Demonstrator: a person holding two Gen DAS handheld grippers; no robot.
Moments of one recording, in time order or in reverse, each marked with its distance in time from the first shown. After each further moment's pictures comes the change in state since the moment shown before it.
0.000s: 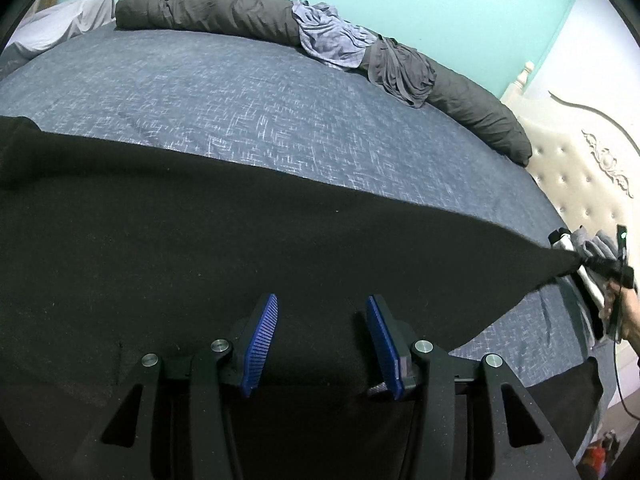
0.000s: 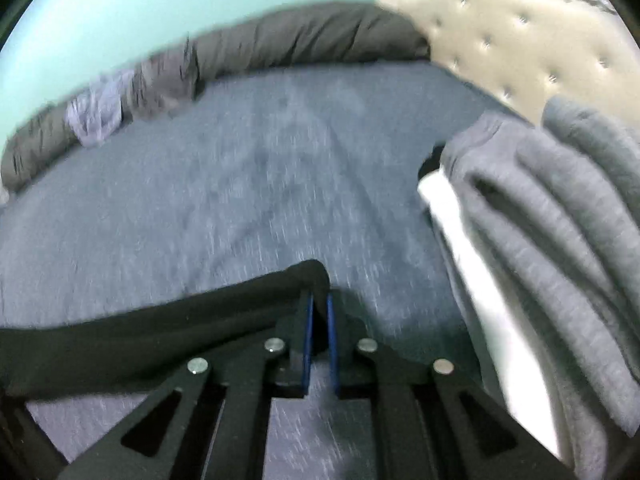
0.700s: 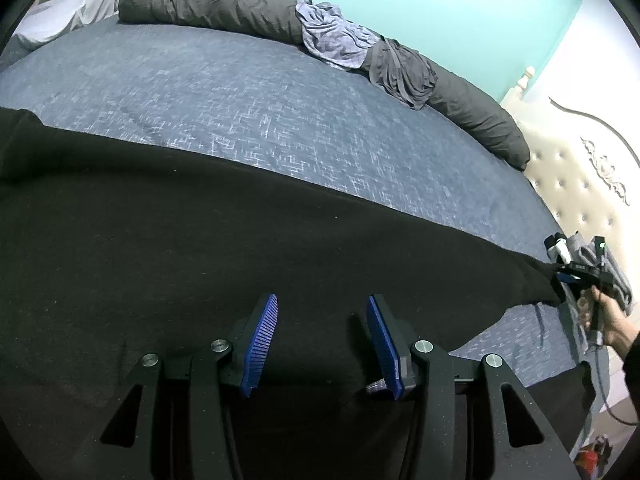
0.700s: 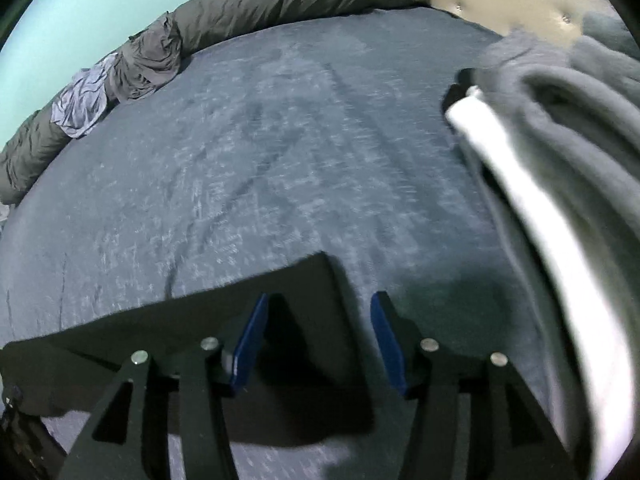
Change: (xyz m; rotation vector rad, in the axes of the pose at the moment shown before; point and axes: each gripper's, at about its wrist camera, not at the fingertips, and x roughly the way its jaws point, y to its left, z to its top) left arm -0.005 0.008 0.004 -0.028 0.006 -0.025; right arm 0.043 0.003 0.000 0.122 0.049 0.095
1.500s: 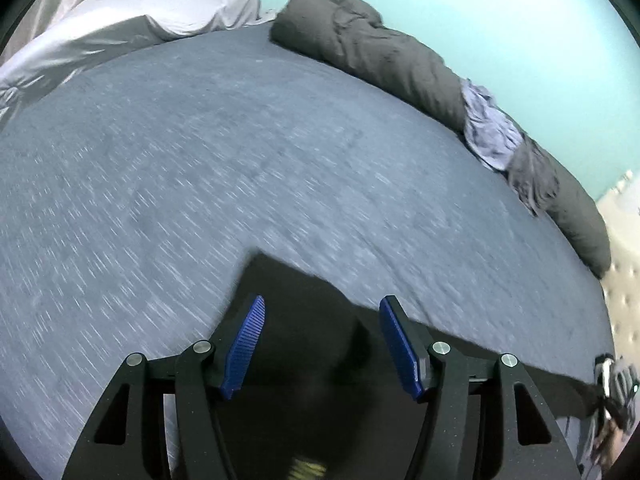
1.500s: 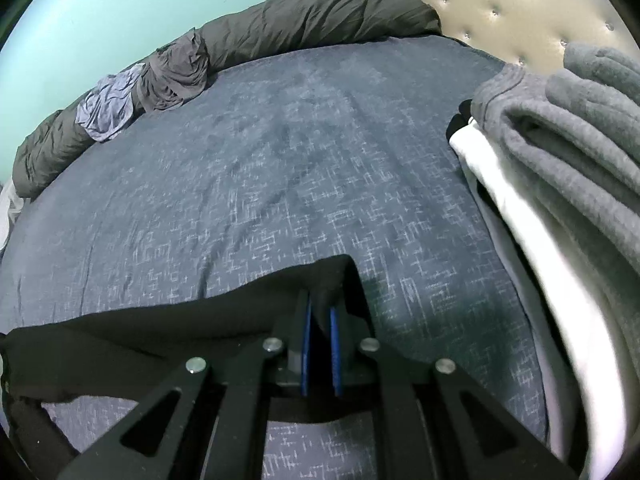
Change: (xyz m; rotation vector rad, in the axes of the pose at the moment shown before) left arm -0.088 0.196 0.120 -0.277 -0.077 0.310; right arm -0.041 0.008 -0.022 -0.050 -0.080 0.015
